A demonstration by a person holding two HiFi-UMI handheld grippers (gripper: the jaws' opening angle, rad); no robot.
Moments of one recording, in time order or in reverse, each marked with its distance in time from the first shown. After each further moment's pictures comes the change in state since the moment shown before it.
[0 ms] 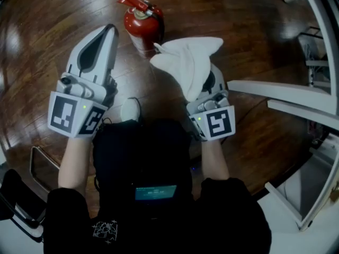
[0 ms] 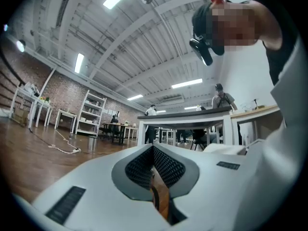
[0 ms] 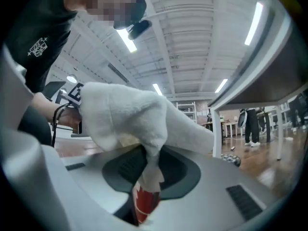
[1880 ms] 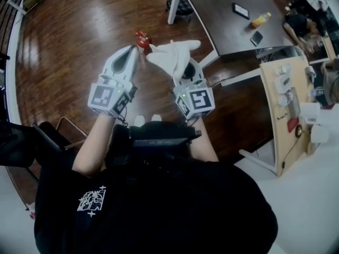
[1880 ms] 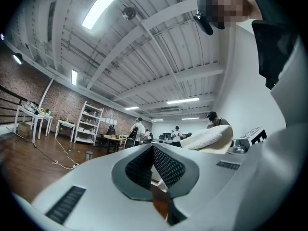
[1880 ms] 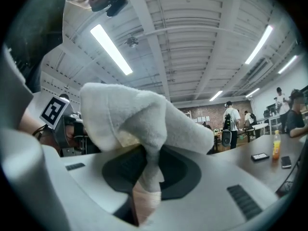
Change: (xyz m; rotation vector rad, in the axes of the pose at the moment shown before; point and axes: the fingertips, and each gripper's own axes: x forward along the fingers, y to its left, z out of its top) left arm -0.192 -0.278 0.514 -0.041 -0.015 0.009; right arm -0.216 0.128 0.594 0.084 0.002 -0.056
